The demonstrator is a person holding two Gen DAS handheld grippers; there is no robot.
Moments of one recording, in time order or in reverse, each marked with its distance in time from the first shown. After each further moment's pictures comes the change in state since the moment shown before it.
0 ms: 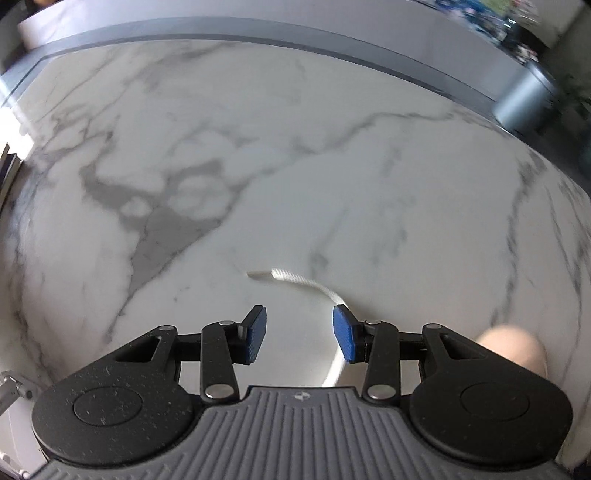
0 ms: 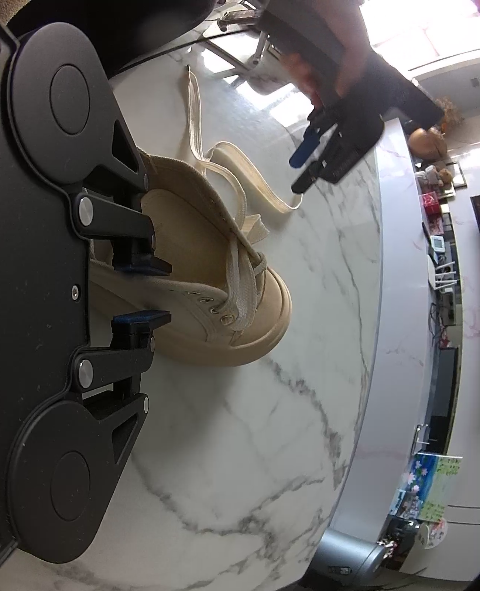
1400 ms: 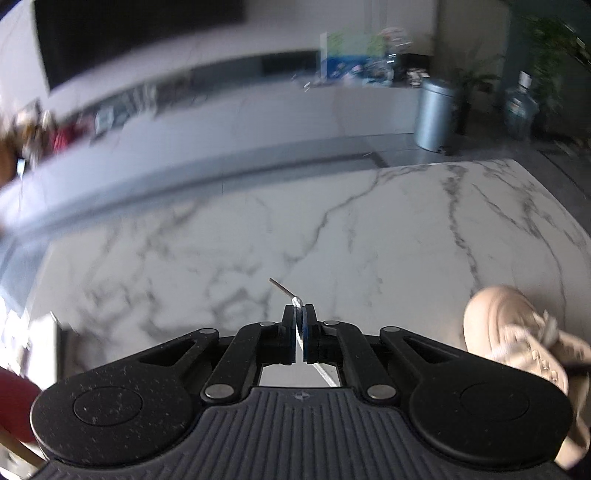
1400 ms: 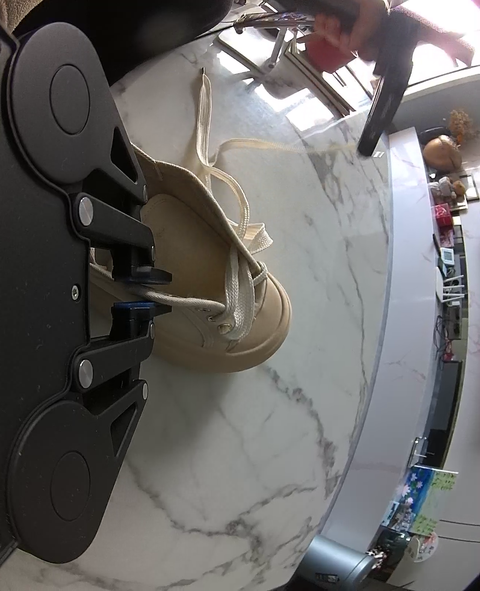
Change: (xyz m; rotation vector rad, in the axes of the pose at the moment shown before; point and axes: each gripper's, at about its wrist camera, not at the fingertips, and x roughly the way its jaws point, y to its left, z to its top) left arm -0.120 0.017 -0.044 0.518 -0.418 -0.036; right arm 0.000 0.007 0.006 -0.048 0.033 -0.003
